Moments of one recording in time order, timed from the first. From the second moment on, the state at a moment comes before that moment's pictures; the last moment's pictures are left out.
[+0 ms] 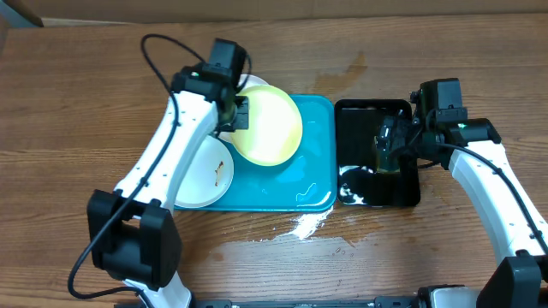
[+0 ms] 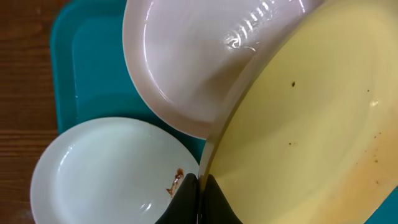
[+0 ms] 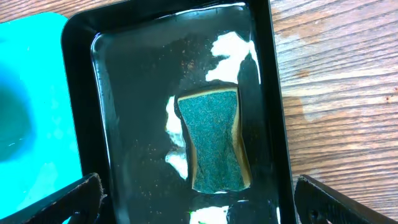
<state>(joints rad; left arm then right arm) -0.32 1.84 1.60 -1.05 -0.16 -0.28 0.07 1.51 1.11 -0.76 -0.07 0.29</state>
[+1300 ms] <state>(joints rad) -0.92 1.84 1.62 -0.97 -1.23 -0.32 0.07 1.51 1.11 -0.76 -0.07 0.29</state>
